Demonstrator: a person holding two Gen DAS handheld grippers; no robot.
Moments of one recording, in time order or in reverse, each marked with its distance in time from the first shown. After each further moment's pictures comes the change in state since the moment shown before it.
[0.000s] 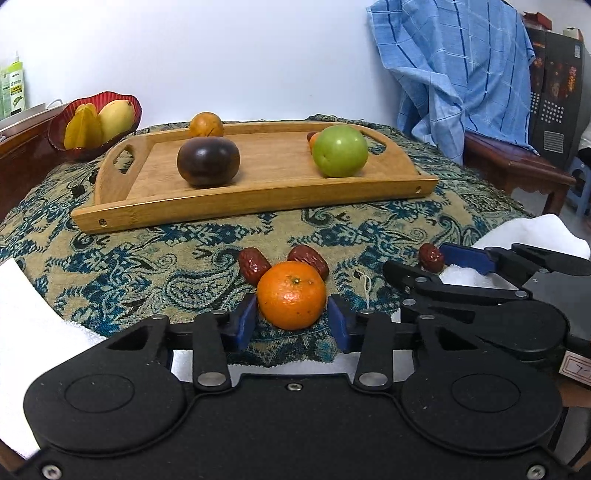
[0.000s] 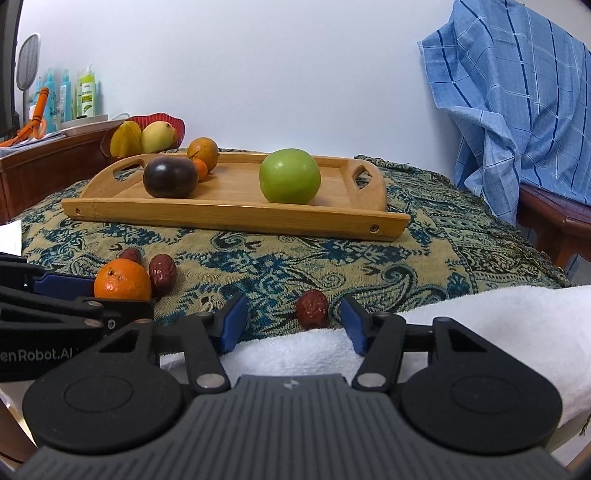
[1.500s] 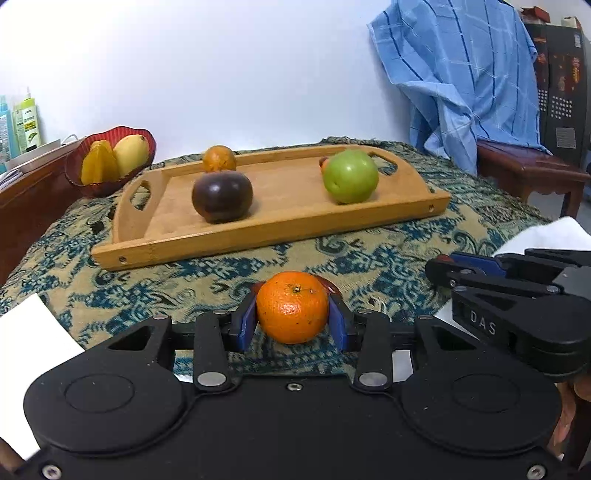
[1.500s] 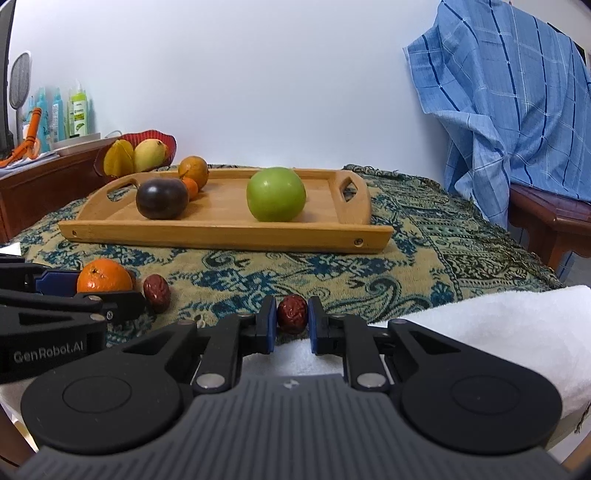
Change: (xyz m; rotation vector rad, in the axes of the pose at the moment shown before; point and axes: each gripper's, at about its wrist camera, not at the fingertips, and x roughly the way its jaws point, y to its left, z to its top) left arm -0.006 -0.006 0.008 0.057 -0.080 0.082; right arm -0.010 -0.009 0.007 0.042 -0.034 -0.008
